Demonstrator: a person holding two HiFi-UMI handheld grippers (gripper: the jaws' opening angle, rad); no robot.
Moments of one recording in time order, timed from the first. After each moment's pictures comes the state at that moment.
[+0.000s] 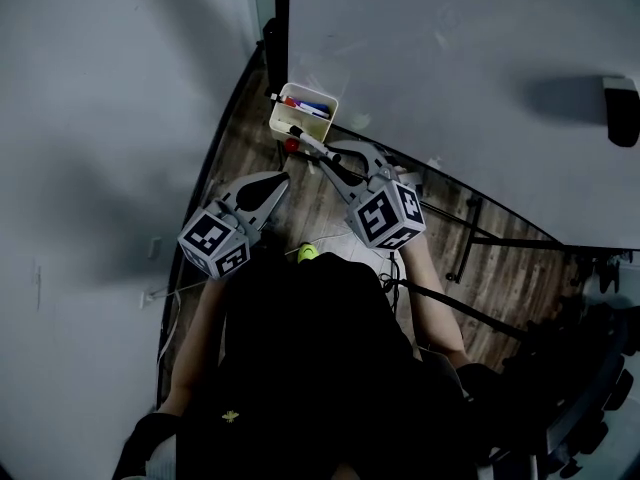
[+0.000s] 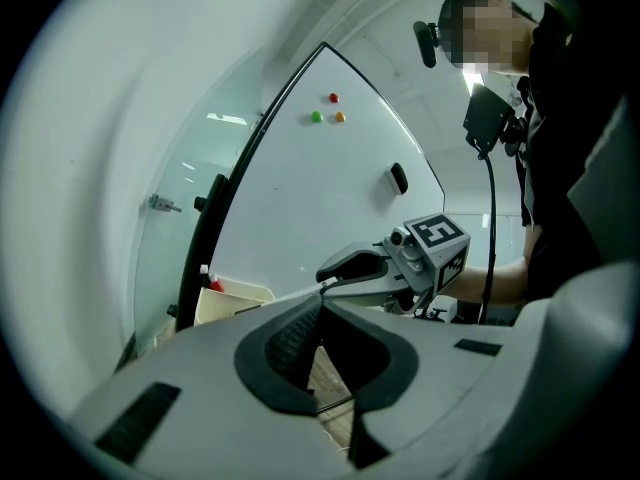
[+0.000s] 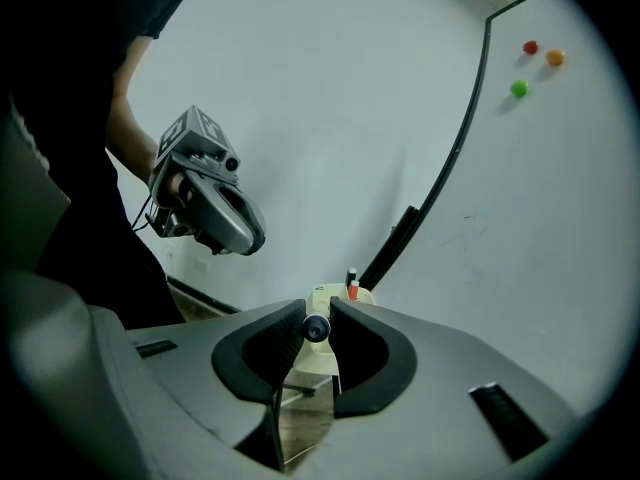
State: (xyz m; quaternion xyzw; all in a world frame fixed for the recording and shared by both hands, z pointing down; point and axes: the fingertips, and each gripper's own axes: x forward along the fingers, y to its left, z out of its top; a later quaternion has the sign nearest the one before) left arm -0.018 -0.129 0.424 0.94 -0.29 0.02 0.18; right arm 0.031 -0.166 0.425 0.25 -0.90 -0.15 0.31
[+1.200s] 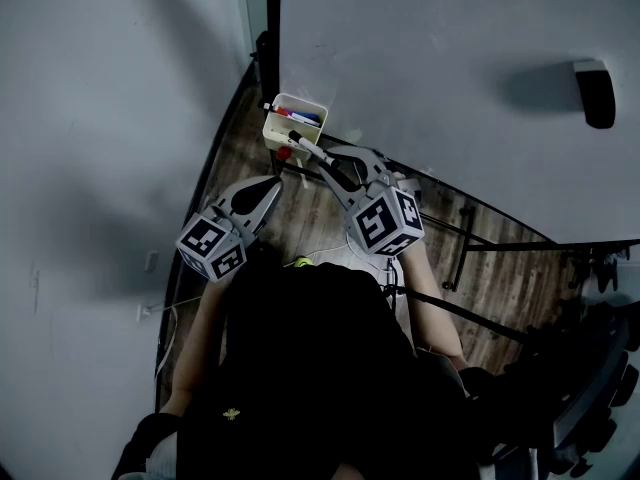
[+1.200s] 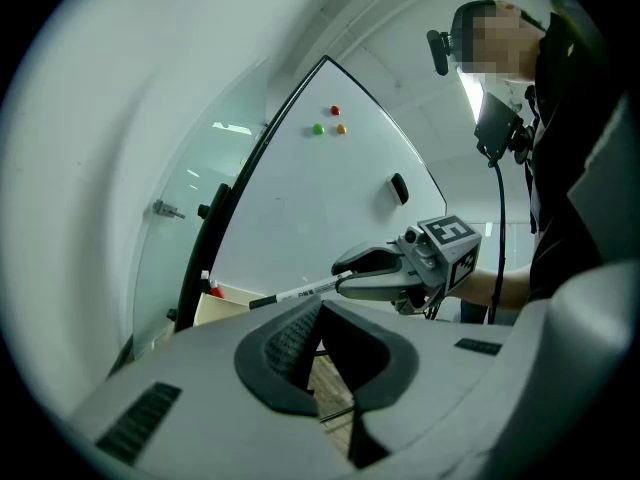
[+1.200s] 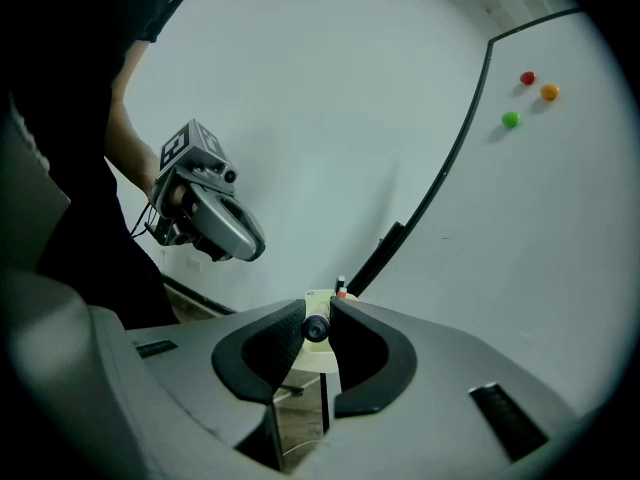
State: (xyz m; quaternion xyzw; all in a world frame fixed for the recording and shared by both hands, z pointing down) left arm -0.021 -0.127 0.417 0.94 -0.30 -0.01 0.17; right arm 0.041 -0.155 0.400 0.28 -0.89 -0.17 0.31
